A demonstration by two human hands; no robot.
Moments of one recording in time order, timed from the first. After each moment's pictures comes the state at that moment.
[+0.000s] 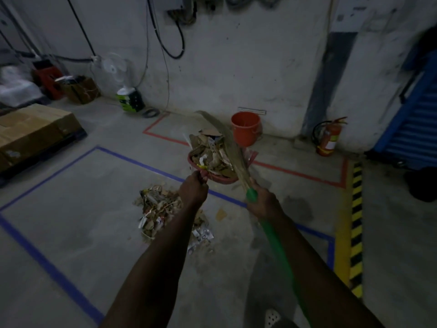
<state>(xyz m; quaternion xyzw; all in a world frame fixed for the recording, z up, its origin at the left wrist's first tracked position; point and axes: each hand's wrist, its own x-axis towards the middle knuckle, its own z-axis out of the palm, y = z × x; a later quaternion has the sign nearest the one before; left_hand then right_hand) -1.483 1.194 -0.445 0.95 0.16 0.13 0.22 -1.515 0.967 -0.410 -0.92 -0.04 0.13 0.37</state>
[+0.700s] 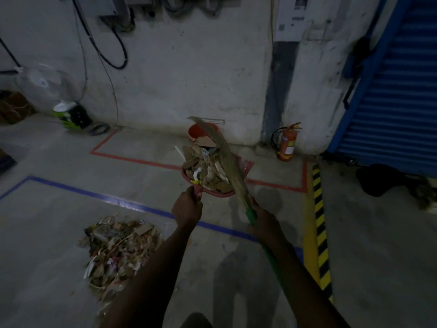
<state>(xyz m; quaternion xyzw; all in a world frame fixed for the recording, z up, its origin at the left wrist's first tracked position) -1.289 1.035 -0.478 0.96 0.09 0.13 0.24 -1.364 0.805 -0.447 -0.92 0.04 0.11 0.37</state>
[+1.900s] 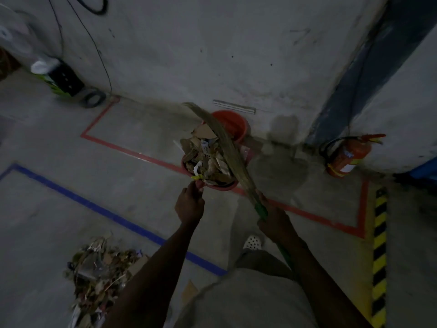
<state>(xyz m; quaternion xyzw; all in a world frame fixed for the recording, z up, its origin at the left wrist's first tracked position) -0.641 1.102 -0.592 0.95 0.19 0.05 0.25 -0.671 0.841 -0.574 -0.91 0.00 0.19 0.37</state>
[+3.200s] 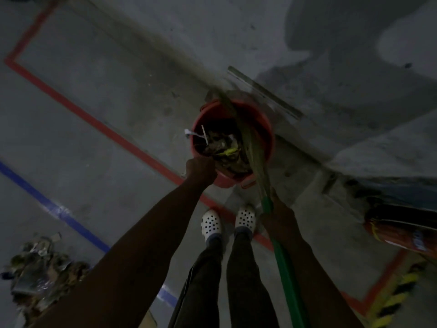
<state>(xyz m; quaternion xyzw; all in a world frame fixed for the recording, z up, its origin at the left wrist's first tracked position) 0.036 1.144 -0.875 0.95 0.09 -0.31 0.03 -0.026 0.896 -0.818 -0.86 0.15 0.40 0.29</state>
